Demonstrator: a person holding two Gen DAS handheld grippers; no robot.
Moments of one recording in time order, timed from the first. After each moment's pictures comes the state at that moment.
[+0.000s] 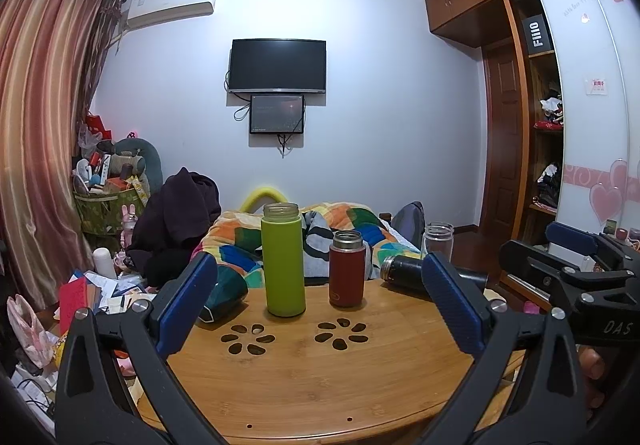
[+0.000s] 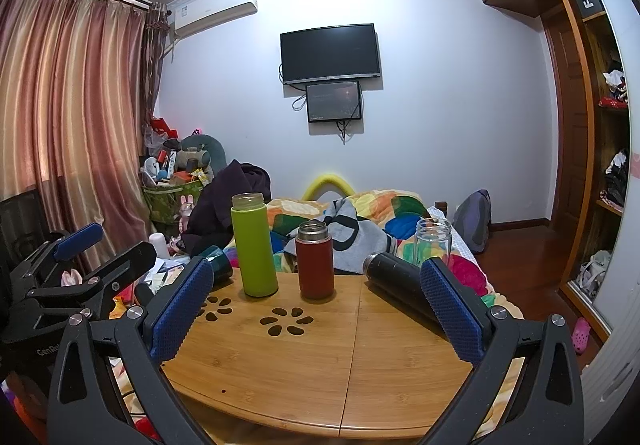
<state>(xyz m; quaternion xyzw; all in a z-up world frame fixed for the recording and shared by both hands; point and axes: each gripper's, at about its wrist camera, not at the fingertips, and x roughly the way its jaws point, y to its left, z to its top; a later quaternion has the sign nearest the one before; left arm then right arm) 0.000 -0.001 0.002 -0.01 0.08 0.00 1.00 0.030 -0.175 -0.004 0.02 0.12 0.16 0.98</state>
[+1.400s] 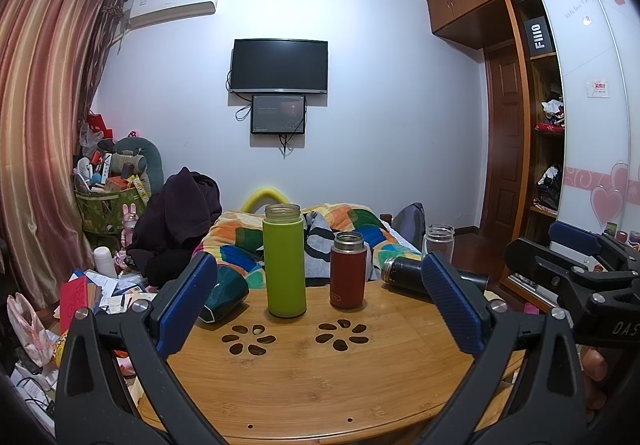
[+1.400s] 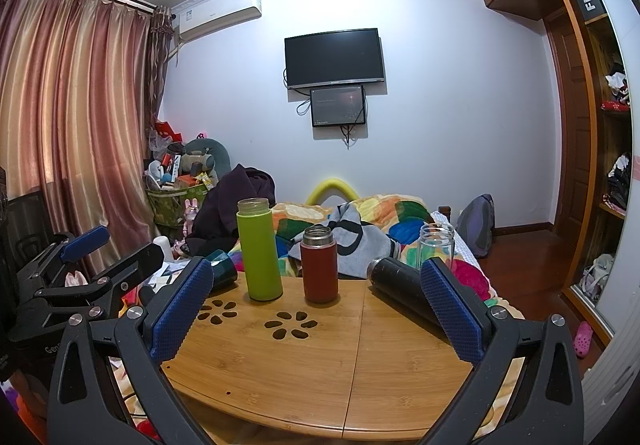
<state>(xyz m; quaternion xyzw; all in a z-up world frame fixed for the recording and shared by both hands) -0.003 0.000 0.003 -0.01 0.08 0.00 1.00 0.024 -0.171 0.001 0.02 0.11 0.16 0.98</state>
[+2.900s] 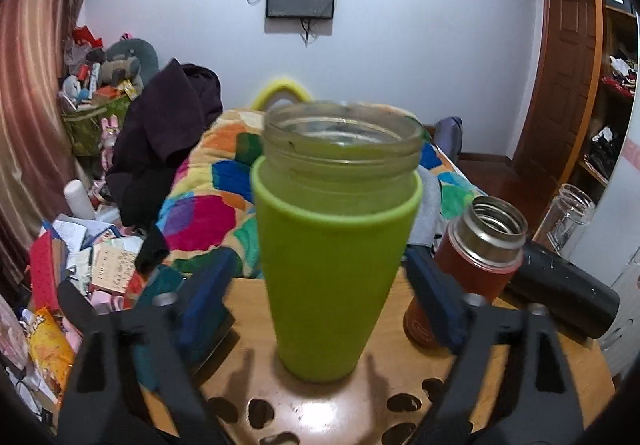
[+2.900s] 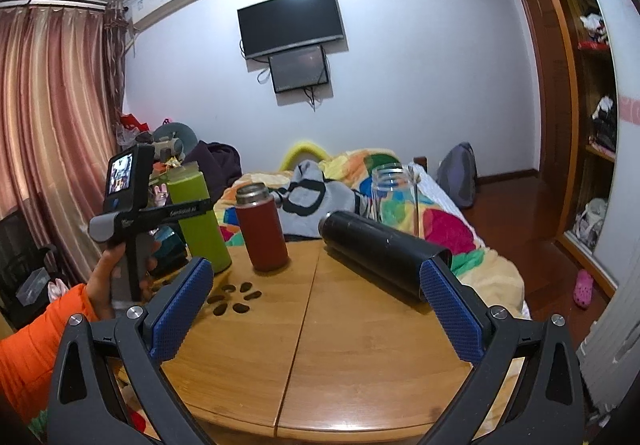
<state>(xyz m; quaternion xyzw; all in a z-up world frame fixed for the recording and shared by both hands) 0.268 0.053 -0.068 -0.04 0.29 0.03 0.96 0.083 -0.228 -0.054 0.08 0.19 0.12 0.97</state>
